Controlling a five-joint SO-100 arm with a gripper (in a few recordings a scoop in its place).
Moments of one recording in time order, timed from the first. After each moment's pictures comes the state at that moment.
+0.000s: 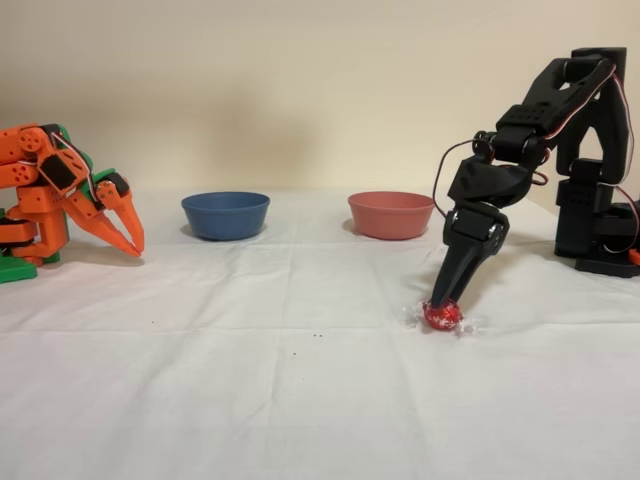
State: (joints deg) arm -33.8 76.4 104.5 31.0 -23.0
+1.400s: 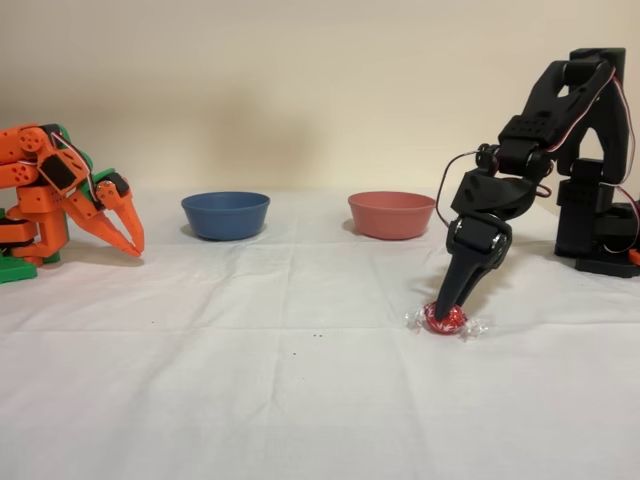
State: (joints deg) arm -35.5 73.9 107.4 26.3 -21.7
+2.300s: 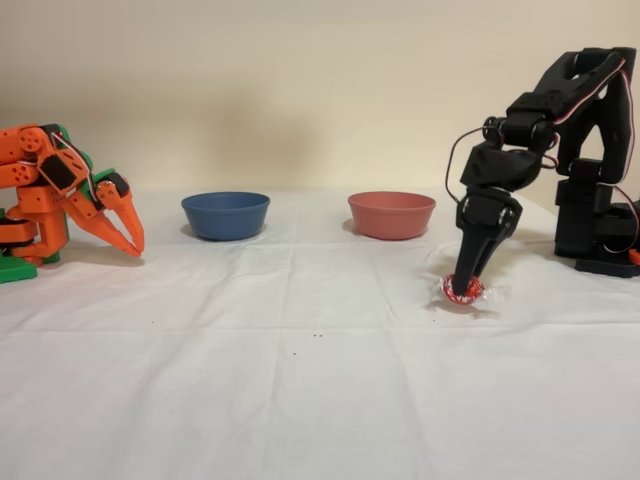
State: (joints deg) arm -31.0 90.8 113.1 41.0 -20.2
